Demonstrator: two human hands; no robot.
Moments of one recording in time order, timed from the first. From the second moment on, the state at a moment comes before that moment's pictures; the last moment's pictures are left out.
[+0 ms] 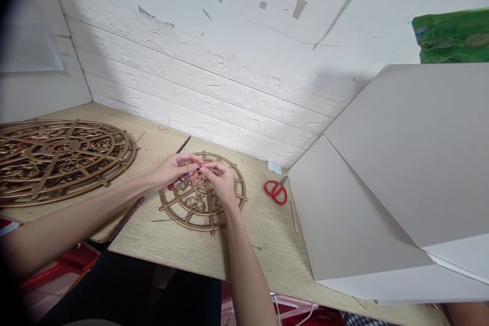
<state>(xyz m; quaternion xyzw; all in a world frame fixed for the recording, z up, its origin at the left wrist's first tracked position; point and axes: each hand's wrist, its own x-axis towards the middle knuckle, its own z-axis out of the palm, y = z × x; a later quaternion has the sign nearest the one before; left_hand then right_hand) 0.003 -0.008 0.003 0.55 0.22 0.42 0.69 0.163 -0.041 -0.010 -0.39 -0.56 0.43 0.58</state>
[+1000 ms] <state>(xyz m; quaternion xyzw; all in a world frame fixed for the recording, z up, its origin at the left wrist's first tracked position) -0.010 0.025 -0.001 0.28 0.30 0.54 0.74 0.198 -0.042 0.003 -0.55 -0.49 0.34 0.59</state>
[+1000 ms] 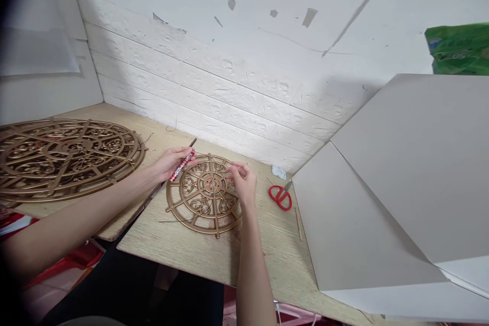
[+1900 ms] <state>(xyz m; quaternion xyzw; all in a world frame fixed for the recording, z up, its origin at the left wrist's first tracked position) -0.006 0.026 -0.004 0.31 0.33 0.54 0.72 0.207 -0.043 -0.009 -0.54 -0.68 0.41 0.29</state>
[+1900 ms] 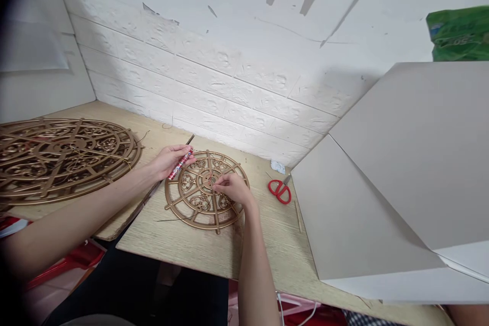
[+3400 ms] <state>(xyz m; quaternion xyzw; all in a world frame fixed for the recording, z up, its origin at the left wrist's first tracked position) -0.002 0.029 -0.012 0.27 0.33 0.54 0.72 0.188 -0.044 -0.001 -0.49 -0.54 0.47 0.50</state>
